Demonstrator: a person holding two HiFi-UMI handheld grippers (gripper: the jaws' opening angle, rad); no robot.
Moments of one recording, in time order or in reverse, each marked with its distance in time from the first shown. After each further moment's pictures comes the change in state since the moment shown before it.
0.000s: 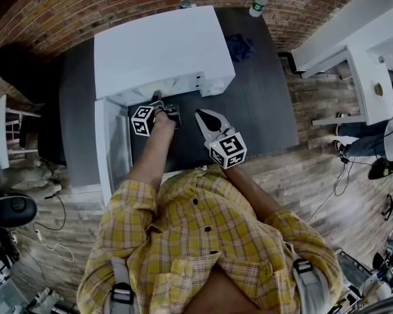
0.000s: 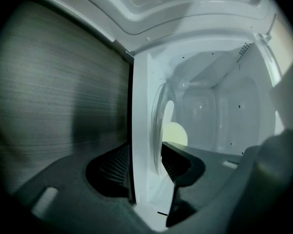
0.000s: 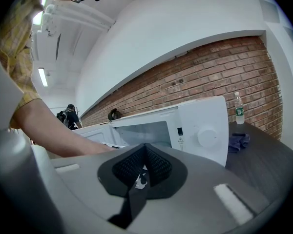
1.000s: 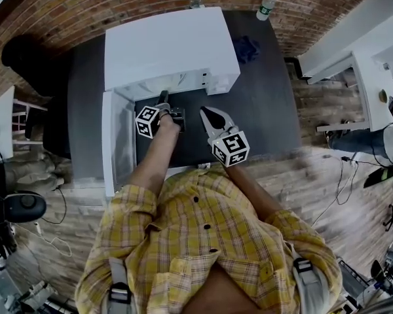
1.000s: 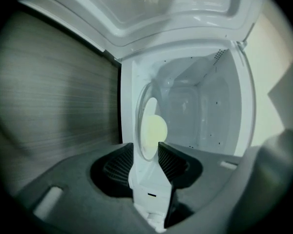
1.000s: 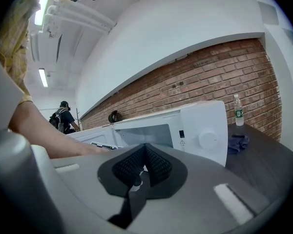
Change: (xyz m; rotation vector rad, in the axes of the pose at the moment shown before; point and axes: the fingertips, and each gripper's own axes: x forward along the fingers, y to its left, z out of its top) left arm -0.034 -0.021 -0.013 0.056 0.062 -0.100; right arm -0.008 0.007 0.006 -0.003 -0.019 -0.003
